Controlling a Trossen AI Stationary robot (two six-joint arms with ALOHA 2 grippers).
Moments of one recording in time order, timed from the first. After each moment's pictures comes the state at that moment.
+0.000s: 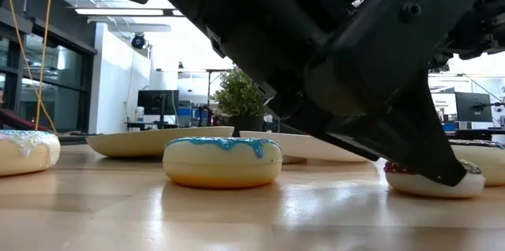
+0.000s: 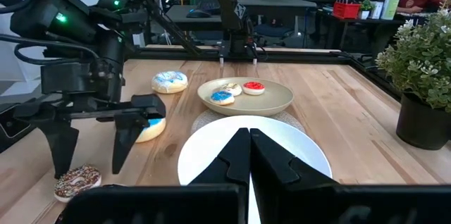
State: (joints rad) left arm -0.49 2.28 1.56 -0.01 -0.47 -0.34; right arm 0.05 0.05 0.06 -0.09 0.02 0.00
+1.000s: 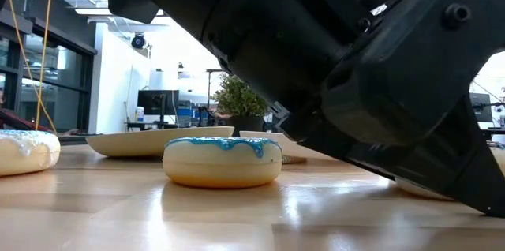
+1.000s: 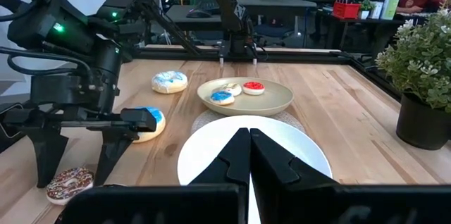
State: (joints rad) left arm -0.48 2.33 1.57 0.06 -0.42 -0.34; right arm 0.05 0.05 0.06 -0.09 0.02 0.00
